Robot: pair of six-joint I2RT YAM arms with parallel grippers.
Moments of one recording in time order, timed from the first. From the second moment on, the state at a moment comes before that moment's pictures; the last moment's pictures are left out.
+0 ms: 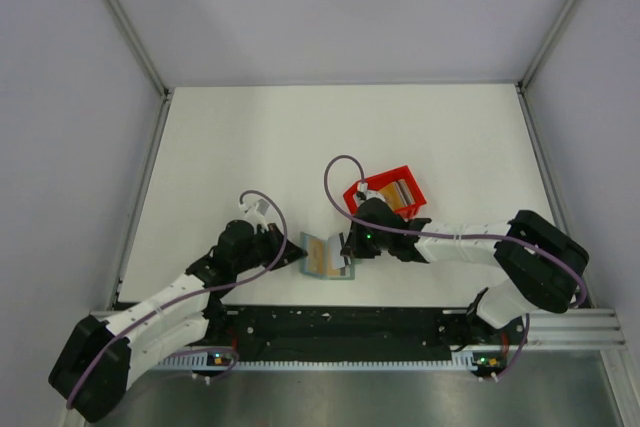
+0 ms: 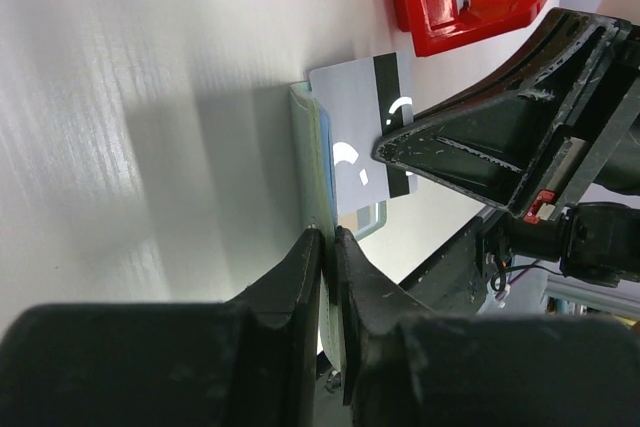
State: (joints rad) left arm -0.58 0.81 0.16 0.13 0.29 -0.93; right arm 0.93 1.50 0.65 0.02 -0.02 0.87
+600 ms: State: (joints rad) left arm -0.58 0.86 0.14 0.24 0.36 -0.91; right arm 0.93 1.51 0.66 0.00 -0.02 0.87
